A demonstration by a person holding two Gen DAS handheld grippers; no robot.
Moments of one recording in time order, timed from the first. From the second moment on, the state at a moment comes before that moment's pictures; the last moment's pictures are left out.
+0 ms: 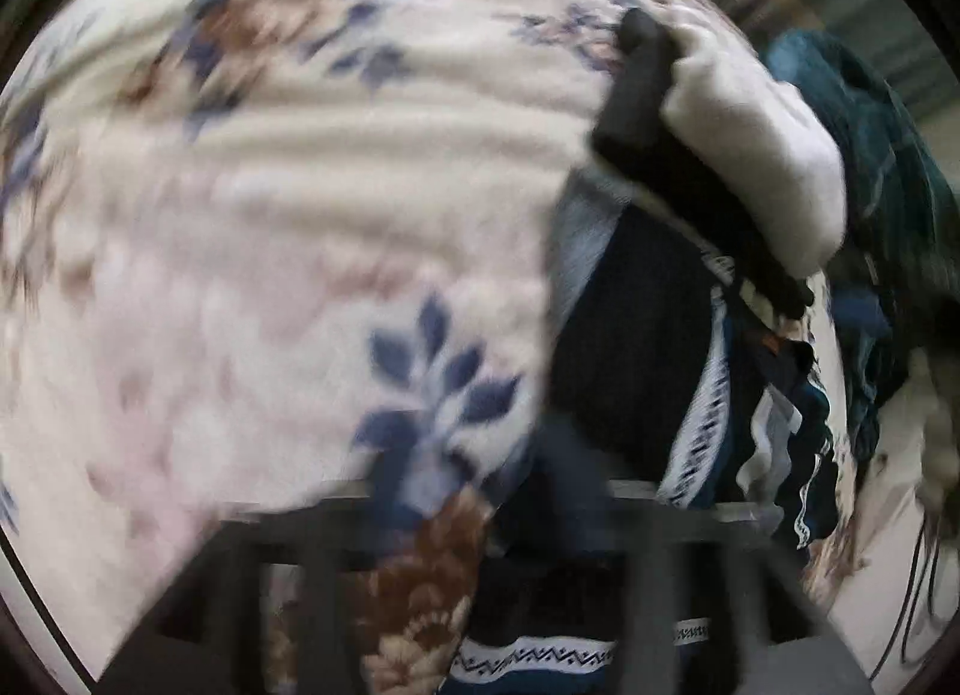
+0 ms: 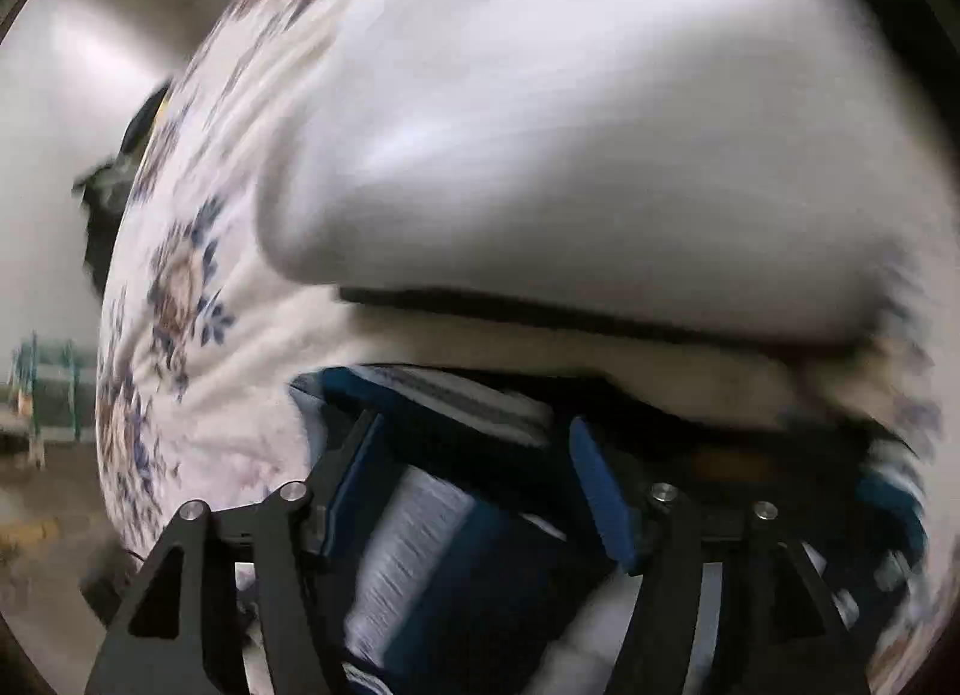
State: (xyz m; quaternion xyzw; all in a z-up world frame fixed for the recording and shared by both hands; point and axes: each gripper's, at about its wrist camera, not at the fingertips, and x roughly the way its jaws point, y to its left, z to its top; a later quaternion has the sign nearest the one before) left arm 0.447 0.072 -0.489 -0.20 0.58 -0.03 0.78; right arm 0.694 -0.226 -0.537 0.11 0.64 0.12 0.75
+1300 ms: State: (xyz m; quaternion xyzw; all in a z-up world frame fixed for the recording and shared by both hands) left arm 0.463 -0.066 -0.434 0.04 0.55 0.00 0.83; right arm 0.483 -0.436 -0.547 0.16 0.66 -0.11 0.72
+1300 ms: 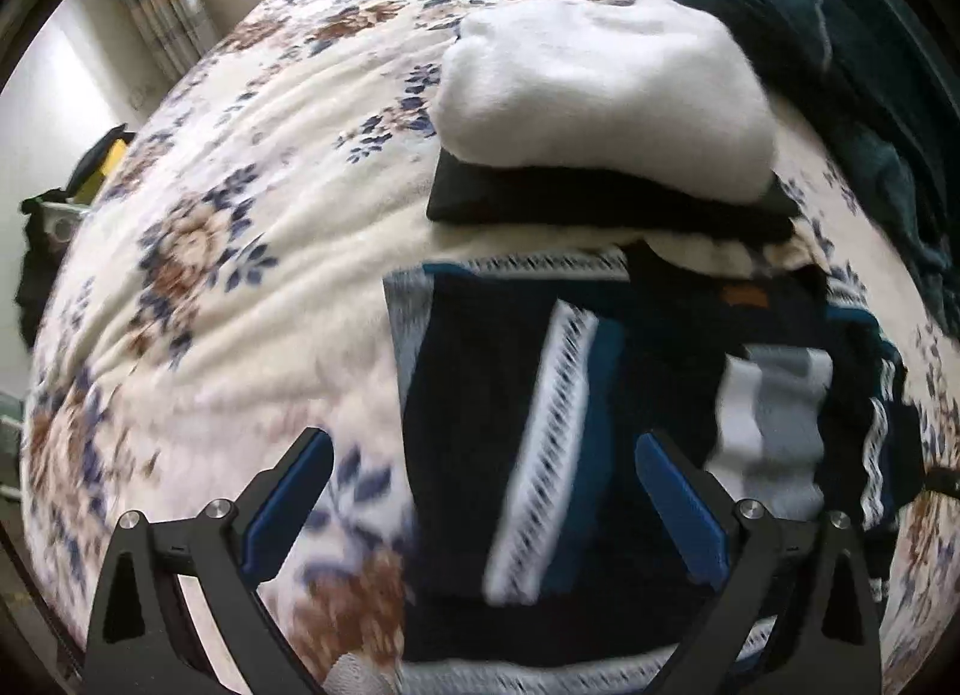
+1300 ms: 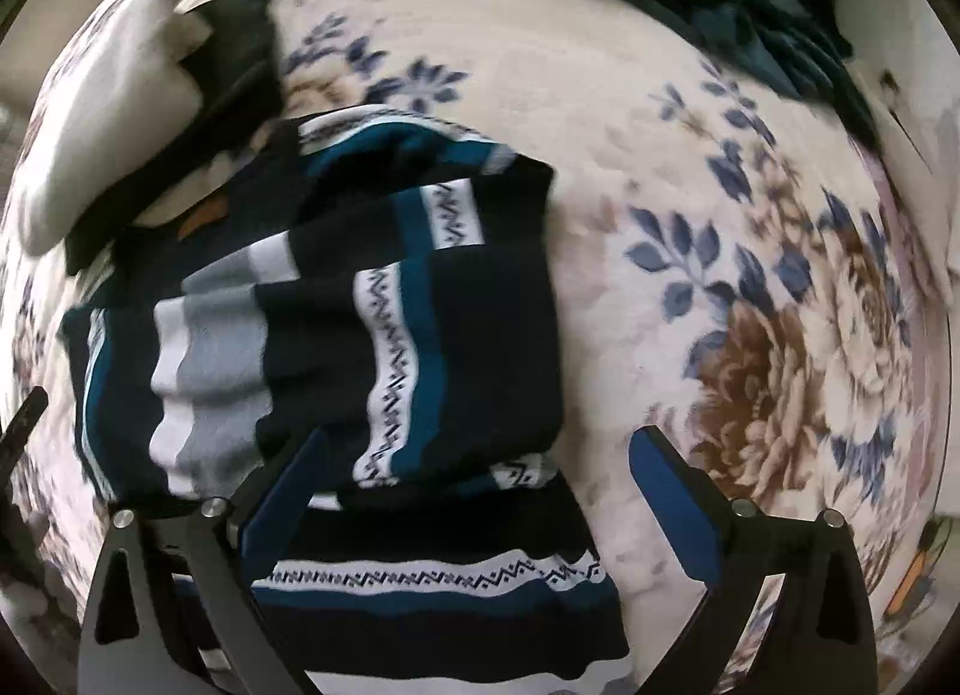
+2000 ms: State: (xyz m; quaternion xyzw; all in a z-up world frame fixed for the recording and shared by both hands) left arm 0.115 -0.371 -0.536 0.02 0.73 -0.08 0.68; right arm 0.407 -0.615 -0.557 0.22 0.71 0.13 0.66
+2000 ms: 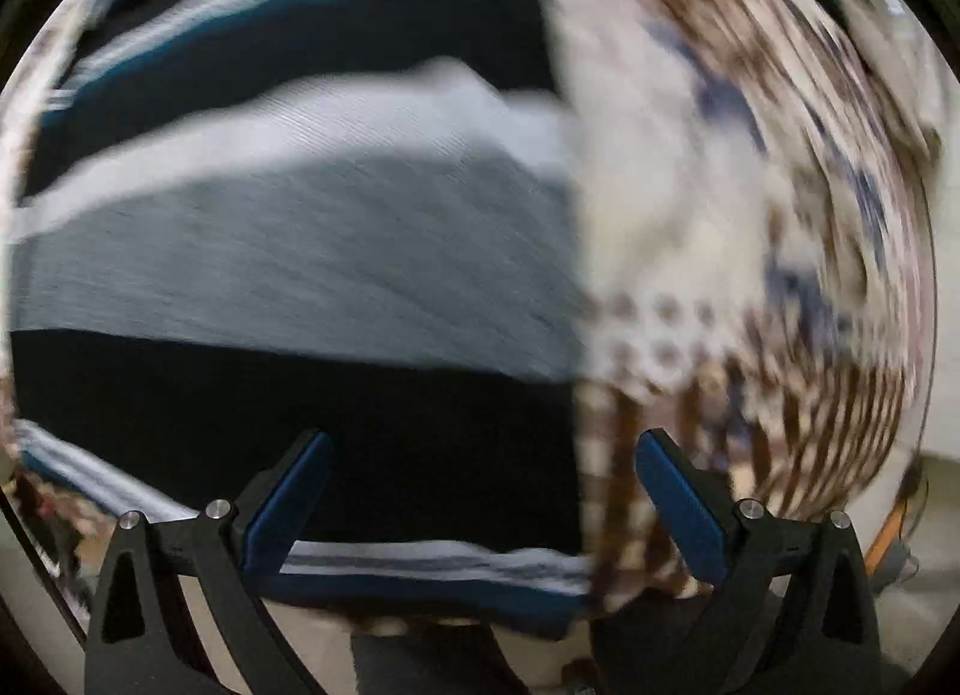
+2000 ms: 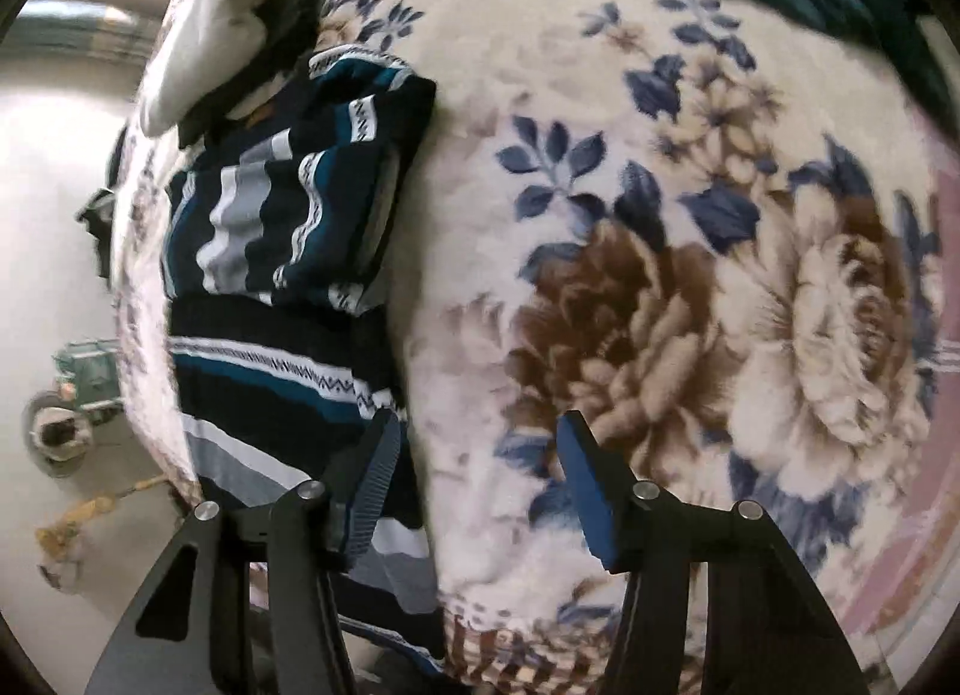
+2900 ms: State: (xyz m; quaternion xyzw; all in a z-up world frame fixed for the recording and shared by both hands) left arm 0.112 -0.287 -0.457 -0.13 0.63 -0.02 0.77; right arm 0.590 -0.555 -0.614 0.33 0.65 0.18 0.66
